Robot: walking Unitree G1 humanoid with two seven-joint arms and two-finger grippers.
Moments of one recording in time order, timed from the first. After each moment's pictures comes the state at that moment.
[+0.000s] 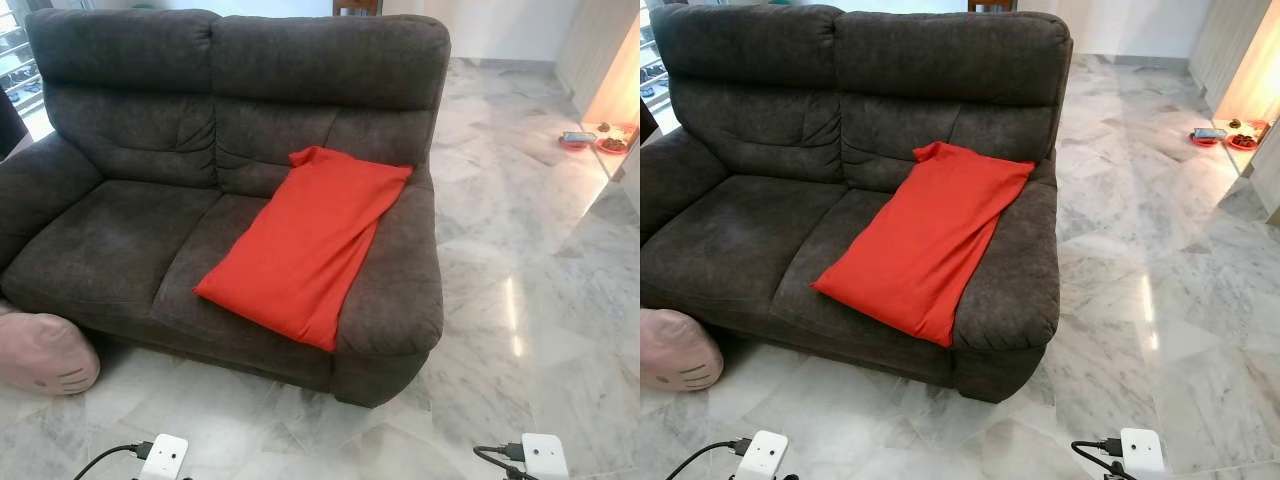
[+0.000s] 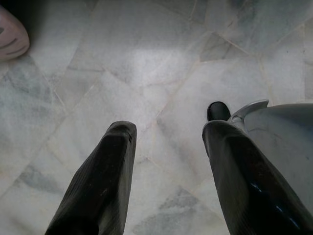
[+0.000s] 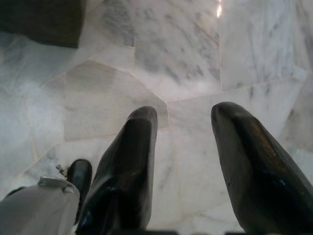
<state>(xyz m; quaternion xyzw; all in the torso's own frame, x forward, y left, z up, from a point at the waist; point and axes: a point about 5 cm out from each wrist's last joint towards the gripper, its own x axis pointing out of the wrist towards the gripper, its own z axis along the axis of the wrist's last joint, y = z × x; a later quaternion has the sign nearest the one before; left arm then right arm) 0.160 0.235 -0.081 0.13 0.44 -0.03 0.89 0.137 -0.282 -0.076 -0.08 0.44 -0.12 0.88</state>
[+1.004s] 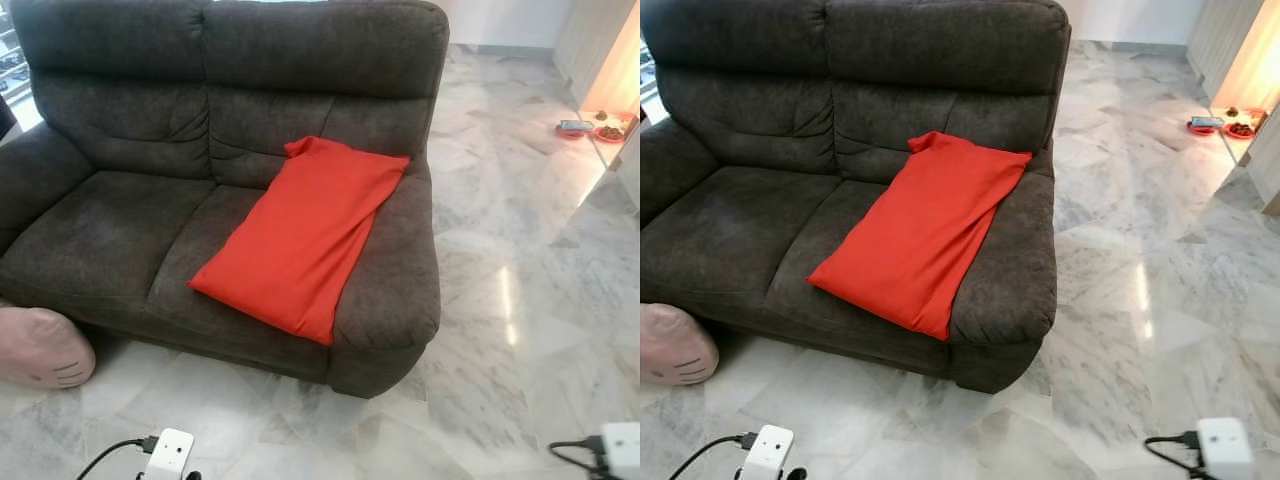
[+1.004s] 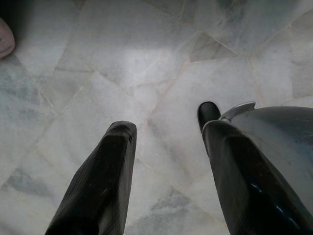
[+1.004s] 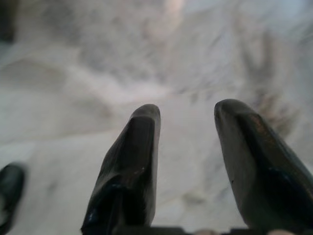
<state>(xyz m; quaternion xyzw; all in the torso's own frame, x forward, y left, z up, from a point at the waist) 0.165 0.230 -0.080 0.12 0.43 -0.04 0.89 0.125 -0.341 -0.050 -0.14 0.43 -0.16 0.88</state>
